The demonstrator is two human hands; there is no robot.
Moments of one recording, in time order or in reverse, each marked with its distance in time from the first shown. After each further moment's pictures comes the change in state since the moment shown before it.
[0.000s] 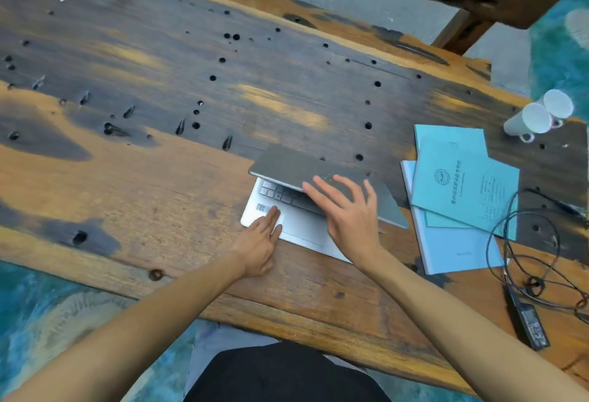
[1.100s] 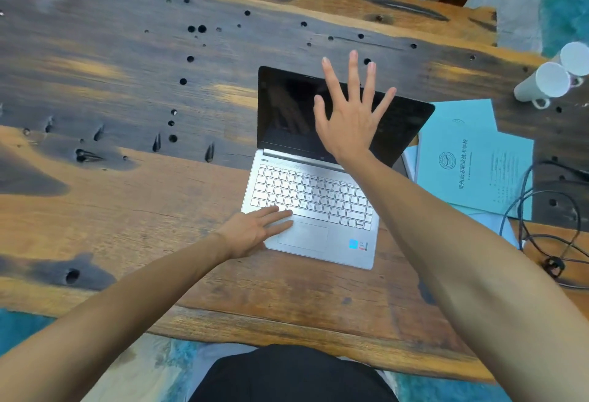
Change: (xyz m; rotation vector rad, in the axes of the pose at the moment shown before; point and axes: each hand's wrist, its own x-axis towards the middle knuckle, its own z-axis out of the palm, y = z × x) left_hand 0.045 -0.067 -0.027 -0.037 0.009 0.317; right_hand 0.174 0.077 0.064 -0.131 0.117 0.481
